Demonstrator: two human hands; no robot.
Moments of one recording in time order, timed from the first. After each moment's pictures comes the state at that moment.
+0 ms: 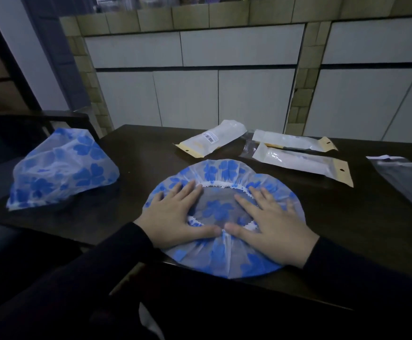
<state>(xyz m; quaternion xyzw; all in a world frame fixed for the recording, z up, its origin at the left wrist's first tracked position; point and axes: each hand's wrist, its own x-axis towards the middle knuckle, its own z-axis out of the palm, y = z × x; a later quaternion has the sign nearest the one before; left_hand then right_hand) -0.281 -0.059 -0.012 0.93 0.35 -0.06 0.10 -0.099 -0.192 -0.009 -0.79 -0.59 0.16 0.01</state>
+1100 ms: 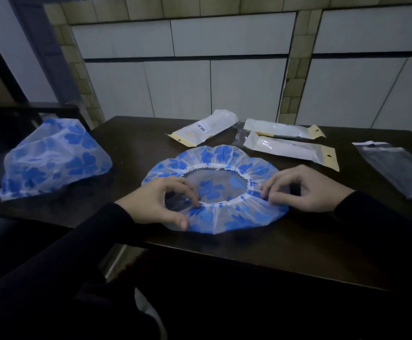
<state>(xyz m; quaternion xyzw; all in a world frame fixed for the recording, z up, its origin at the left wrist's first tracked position) -0.301 -0.047 -0.001 0.91 0.14 0.08 0.39 -0.016 -0.212 0.009 -0.64 -0.70 0.20 0.24</state>
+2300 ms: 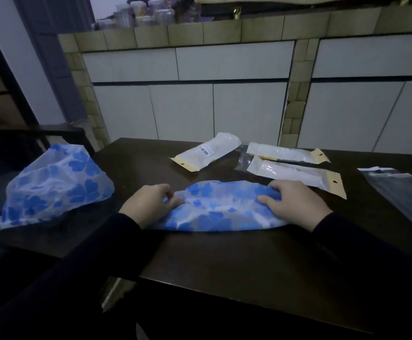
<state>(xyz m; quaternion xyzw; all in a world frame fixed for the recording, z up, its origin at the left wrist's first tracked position) -0.276 0.004 -0.004 0.87 0.47 0.10 0.10 -0.028 -0.159 0.001 -0.86 -0.48 0.05 0.18</state>
